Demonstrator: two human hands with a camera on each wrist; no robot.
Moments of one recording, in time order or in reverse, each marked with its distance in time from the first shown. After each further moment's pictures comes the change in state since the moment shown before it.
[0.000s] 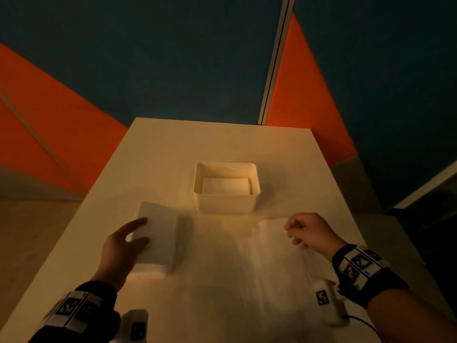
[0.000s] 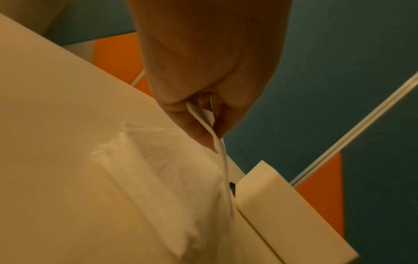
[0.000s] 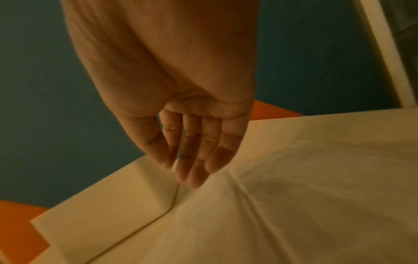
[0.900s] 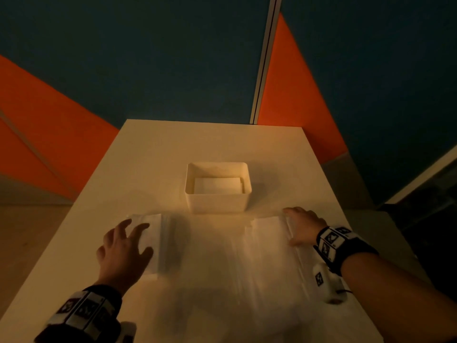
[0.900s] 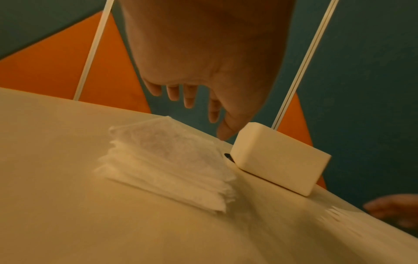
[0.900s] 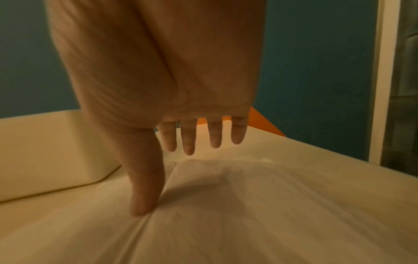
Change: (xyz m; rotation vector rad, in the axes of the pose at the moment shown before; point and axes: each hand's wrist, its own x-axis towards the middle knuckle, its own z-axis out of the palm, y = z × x) left_hand 0.000 -0.011 0.014 1.102 -0.012 0.223; right_hand 0.036 0.019 -0.011 -0.839 -0.147 0.060
